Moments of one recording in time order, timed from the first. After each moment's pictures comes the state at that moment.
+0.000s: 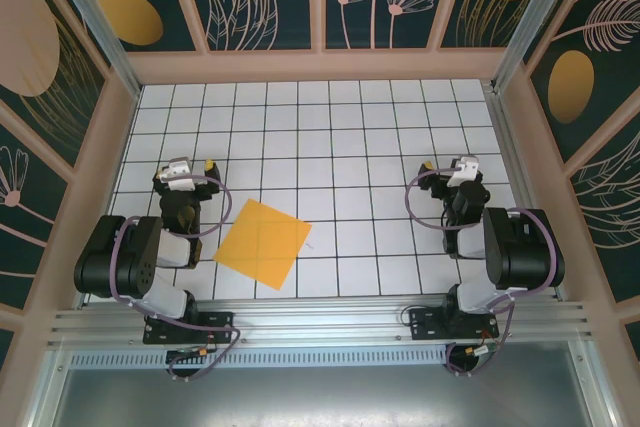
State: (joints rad) left arm -0.04 1.54 0.19 1.28 -0.19 -0.07; right arm -0.03 1.54 0.23 1.12 -0.03 0.10
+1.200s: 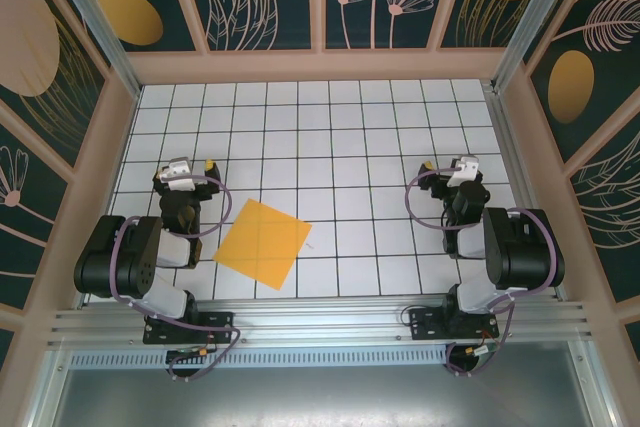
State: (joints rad) left arm -0.04 1.54 0.19 1.28 -0.19 -0.07; right arm -0.03 1.54 0.23 1.12 -0.03 0.10
